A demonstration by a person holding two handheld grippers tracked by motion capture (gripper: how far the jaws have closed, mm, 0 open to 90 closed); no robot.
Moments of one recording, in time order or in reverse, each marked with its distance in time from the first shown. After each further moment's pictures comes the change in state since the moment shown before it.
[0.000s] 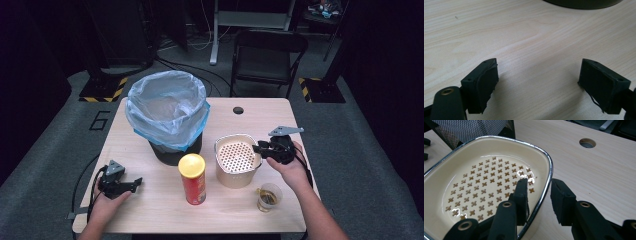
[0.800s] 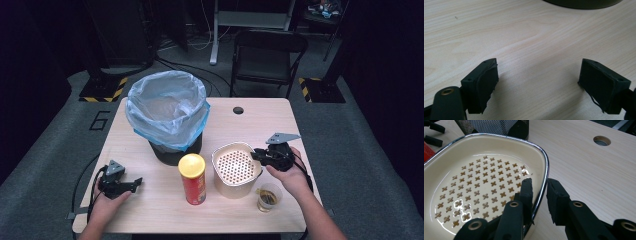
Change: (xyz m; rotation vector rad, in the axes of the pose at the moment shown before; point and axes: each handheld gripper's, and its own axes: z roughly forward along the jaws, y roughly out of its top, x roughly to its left) left arm 0.000 0.000 0.000 0.005 0.000 0.003; right arm 0.015 -0.011 -0.005 0.022 0.052 -0.066
